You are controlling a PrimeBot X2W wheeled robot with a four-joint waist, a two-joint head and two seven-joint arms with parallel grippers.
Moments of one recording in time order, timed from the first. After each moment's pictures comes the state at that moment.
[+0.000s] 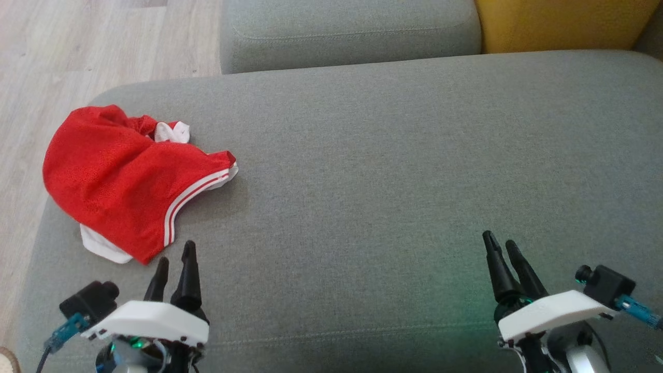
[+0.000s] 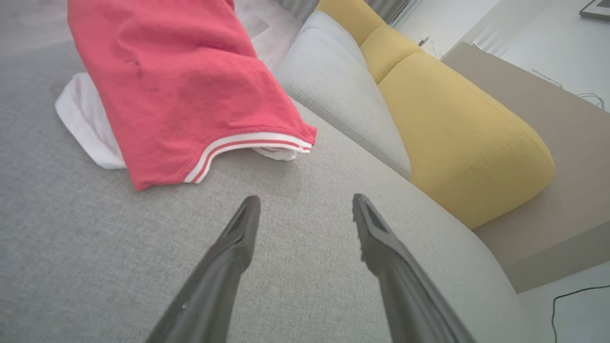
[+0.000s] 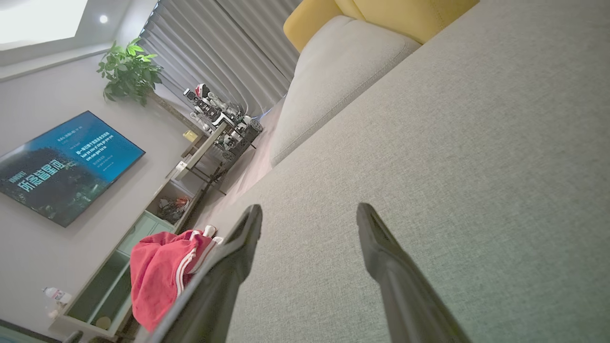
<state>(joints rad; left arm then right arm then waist) 0.05 0.09 -0.16 0.14 -0.77 0.10 -0.08 -0.01 -0.04 0.04 0.26 0.79 0.13 -0.08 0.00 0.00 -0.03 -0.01</state>
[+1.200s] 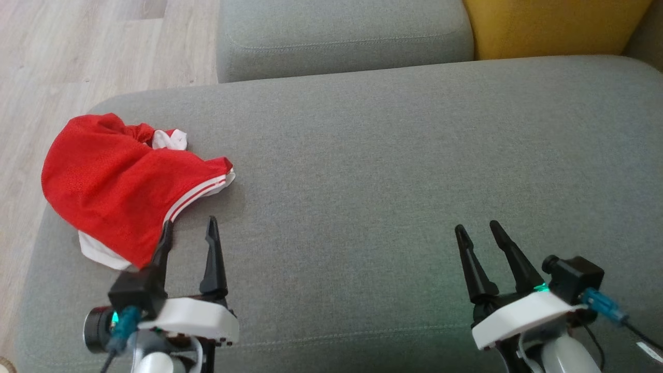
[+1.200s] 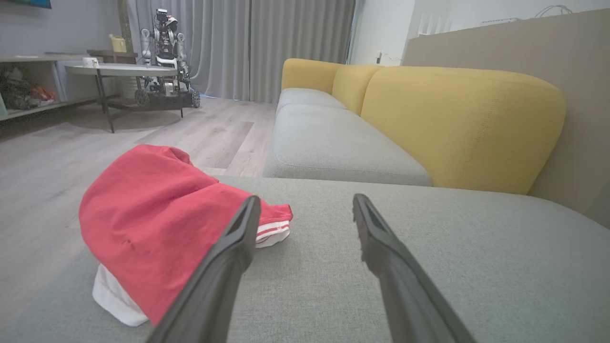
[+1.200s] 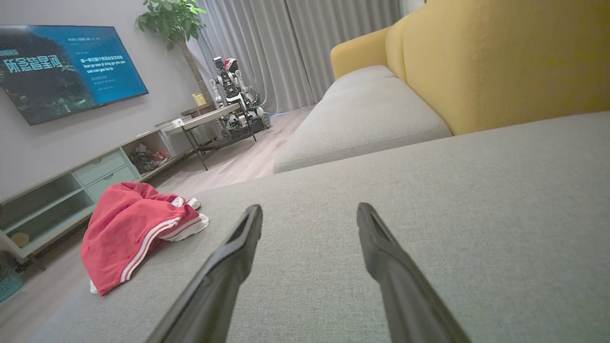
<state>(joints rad) 0.03 0.16 -0.32 0.00 -0.31 0.27 -0.18 -0.01 -0.04 0.11 0.19 0.35 0.13 -0.18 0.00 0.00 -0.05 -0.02</state>
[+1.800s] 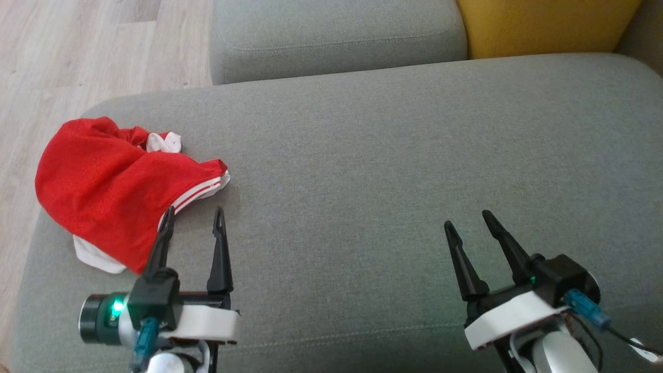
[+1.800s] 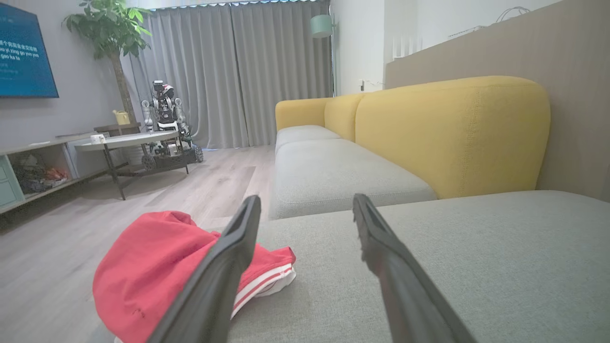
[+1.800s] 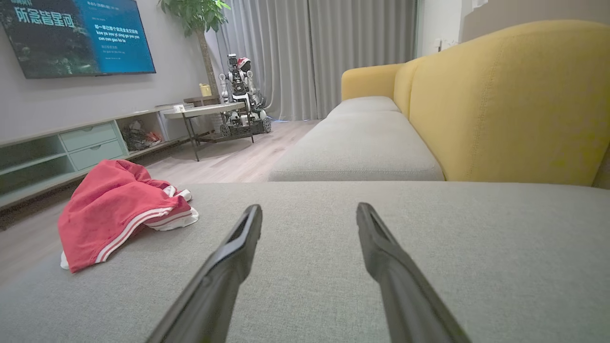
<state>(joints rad) 0.03 0.16 -0.34 -0.04 -0.12 0.29 -0.24 -0.02 -0.04 0.13 0.16 0.17 0.13 -0.23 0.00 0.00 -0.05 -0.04</state>
